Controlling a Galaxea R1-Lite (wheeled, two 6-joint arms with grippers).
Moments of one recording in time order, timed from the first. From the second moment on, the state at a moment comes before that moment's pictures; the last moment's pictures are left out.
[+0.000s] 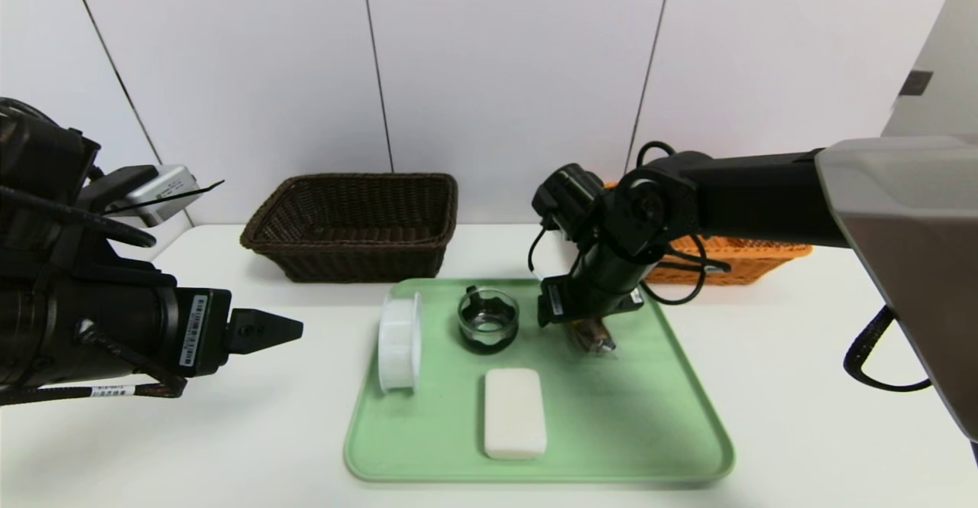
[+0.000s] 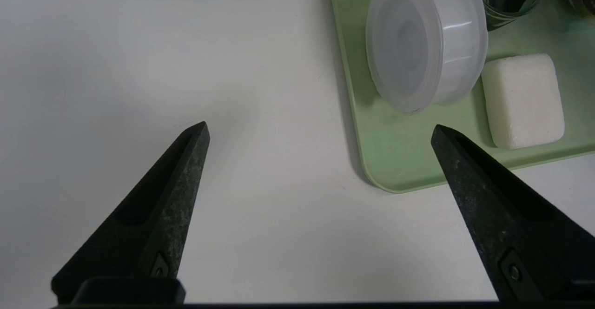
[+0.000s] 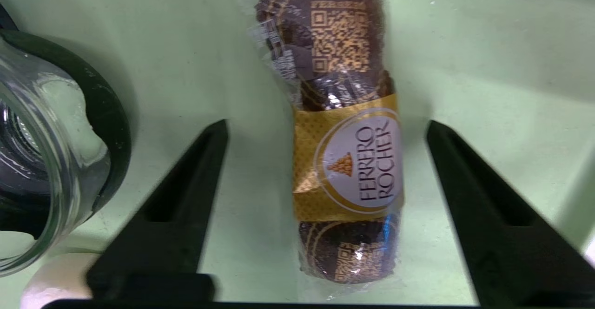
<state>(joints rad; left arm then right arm) -0.41 1.28 -1.03 0.45 0.08 -0.27 0.60 2.22 -1.85 0.75 -0.17 0.34</state>
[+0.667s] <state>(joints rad) -0.41 1.26 -1.02 0.46 0.08 -0.27 0.61 2.20 -1.83 0.76 -0.17 0.40</state>
